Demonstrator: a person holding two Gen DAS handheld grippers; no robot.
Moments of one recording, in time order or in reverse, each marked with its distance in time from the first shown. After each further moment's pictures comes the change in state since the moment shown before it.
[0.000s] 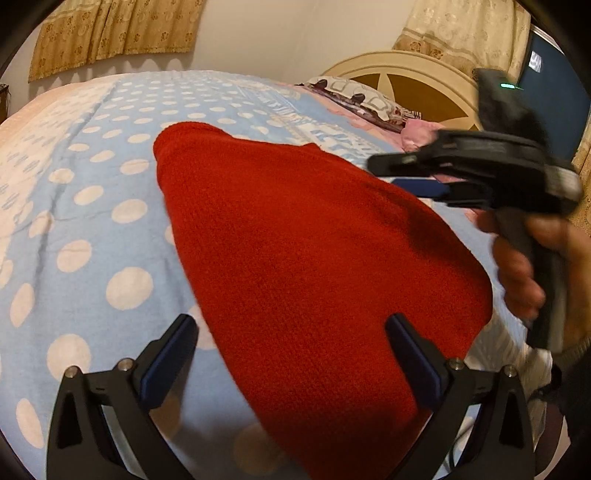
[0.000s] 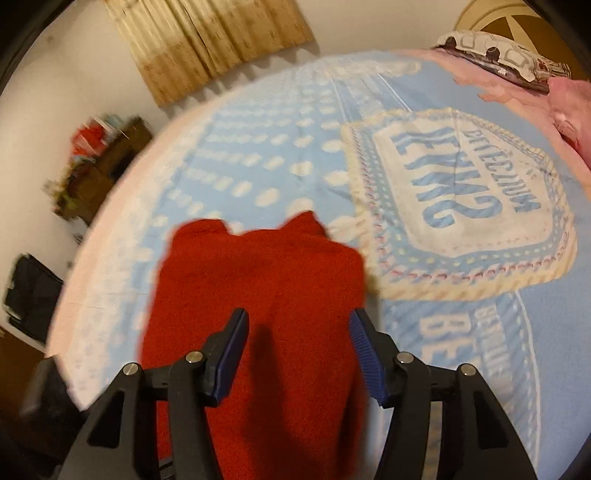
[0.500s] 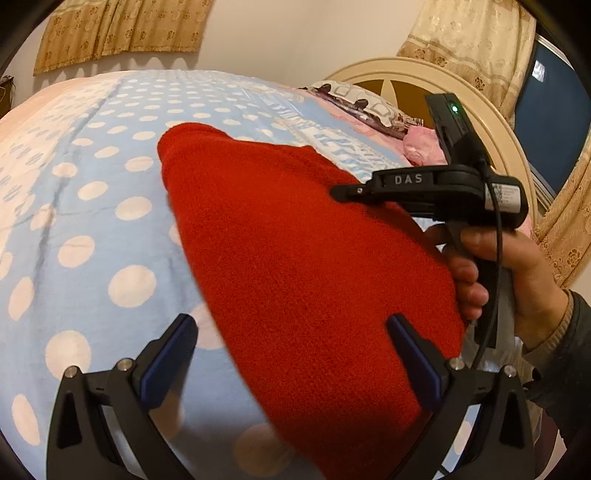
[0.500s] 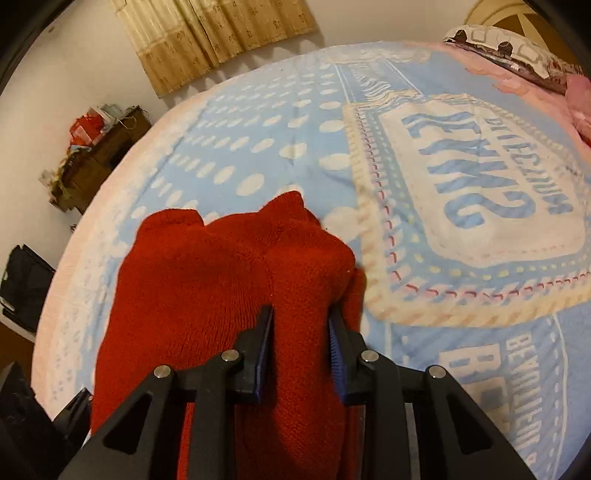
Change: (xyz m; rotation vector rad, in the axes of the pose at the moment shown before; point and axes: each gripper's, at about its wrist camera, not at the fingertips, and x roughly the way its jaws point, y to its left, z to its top) left arm -0.004 0.005 -0.003 -0.029 -0.013 -0.011; right arm 0.040 -0.011 0.005 -0.018 0.000 0.035
